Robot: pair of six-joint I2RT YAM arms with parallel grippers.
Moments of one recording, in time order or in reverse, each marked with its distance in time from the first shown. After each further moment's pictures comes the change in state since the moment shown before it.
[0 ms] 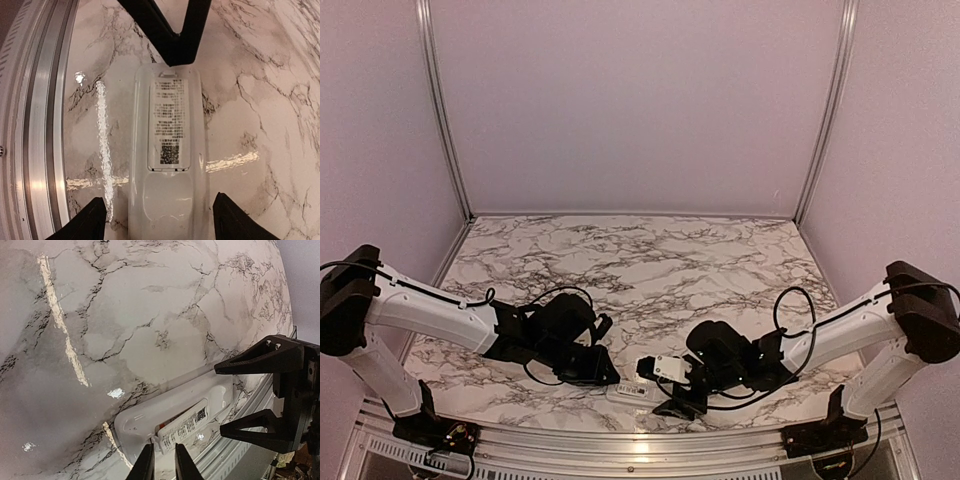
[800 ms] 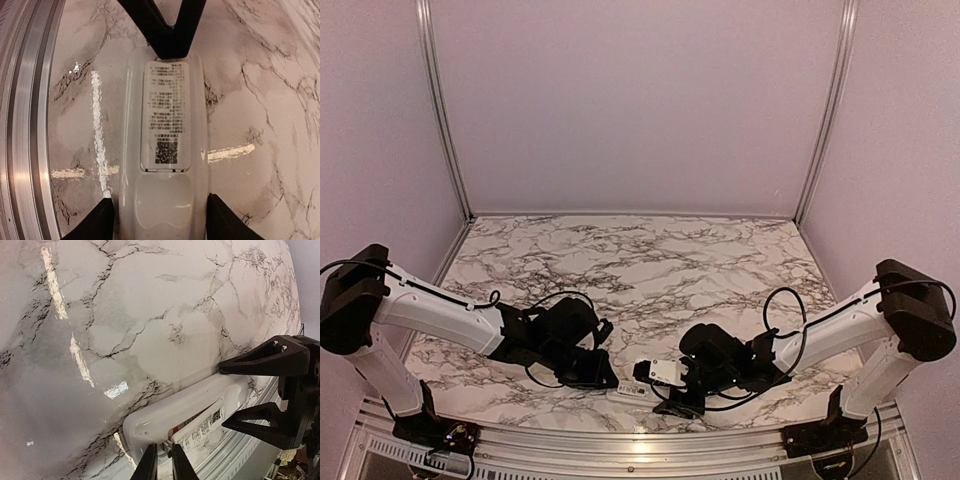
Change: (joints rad) left arm 0.000 0.035 0.000 0.000 0.007 0.002; right arm 0.011 0.060 0.032 -0.031 0.037 -0.024
